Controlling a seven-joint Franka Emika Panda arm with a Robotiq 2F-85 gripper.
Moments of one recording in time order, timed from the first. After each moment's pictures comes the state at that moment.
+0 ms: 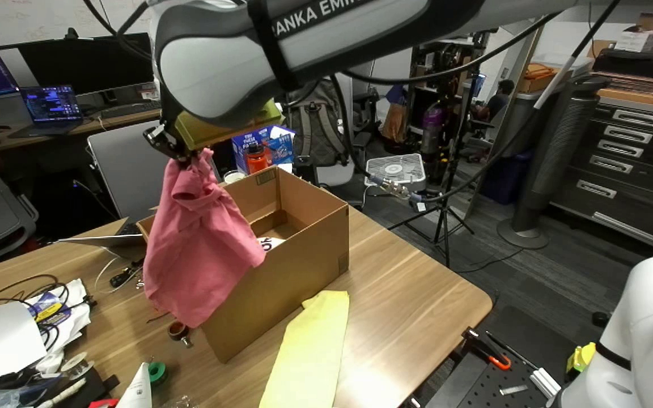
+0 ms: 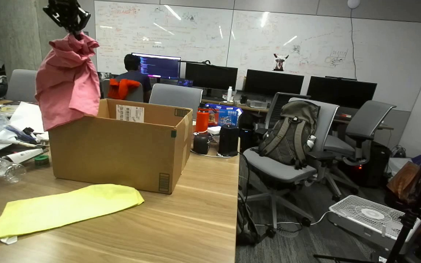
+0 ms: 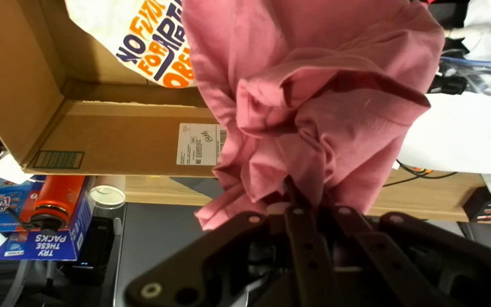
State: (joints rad) arm 0.30 0.05 0.18 -1.79 -0.20 2.36 0.41
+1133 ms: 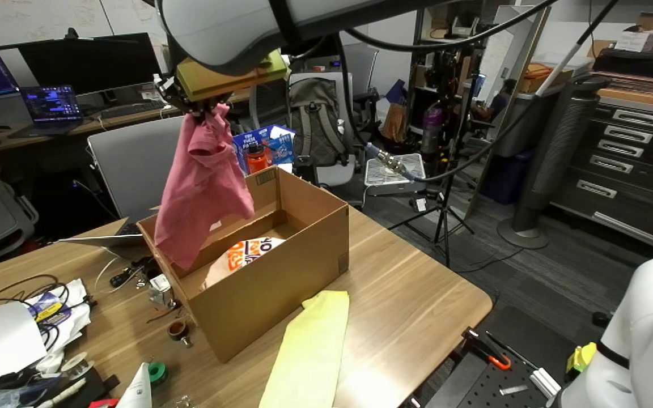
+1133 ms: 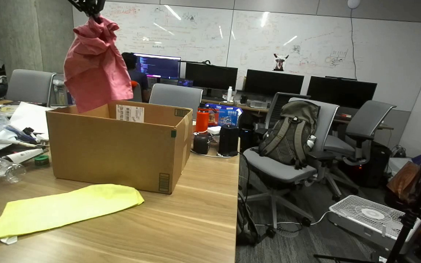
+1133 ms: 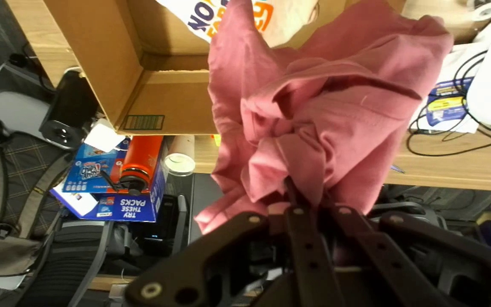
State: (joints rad) arm 0.27 0.06 0.18 -1.65 -0.35 2.21 0.53
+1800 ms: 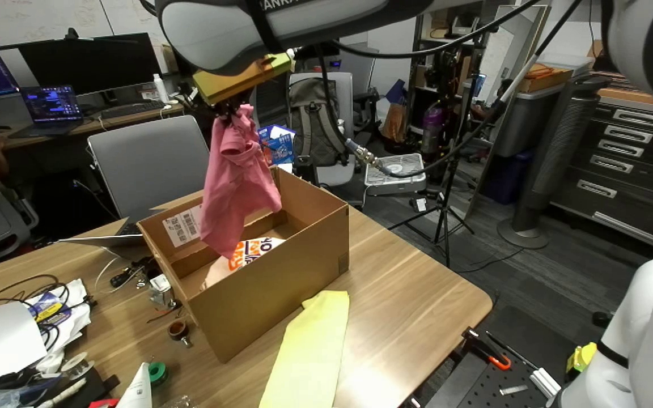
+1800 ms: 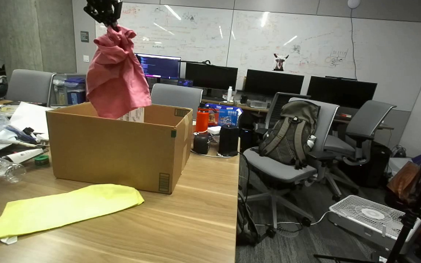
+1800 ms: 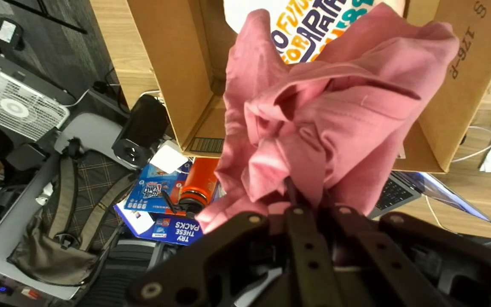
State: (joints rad) arm 0.25 0.17 0.16 -1.50 -0.47 2.01 0.53
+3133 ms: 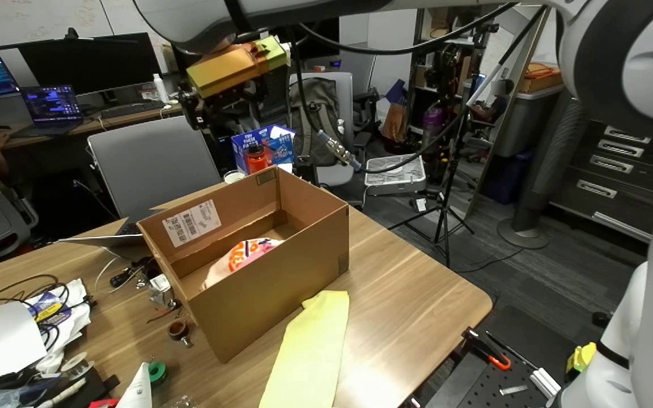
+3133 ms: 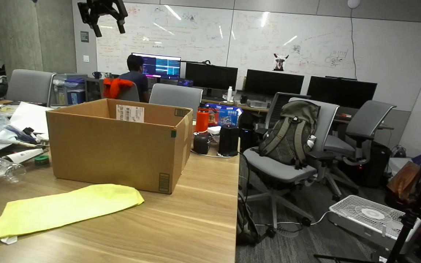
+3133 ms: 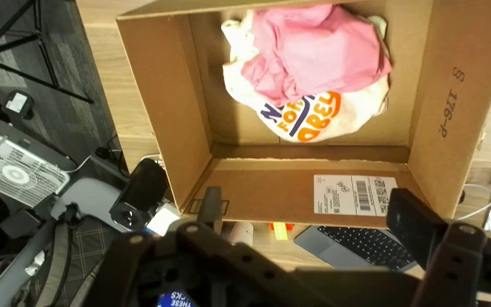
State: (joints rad) arm 0.27 0.27 0.15 -1.33 -0.36 1.76 0.48
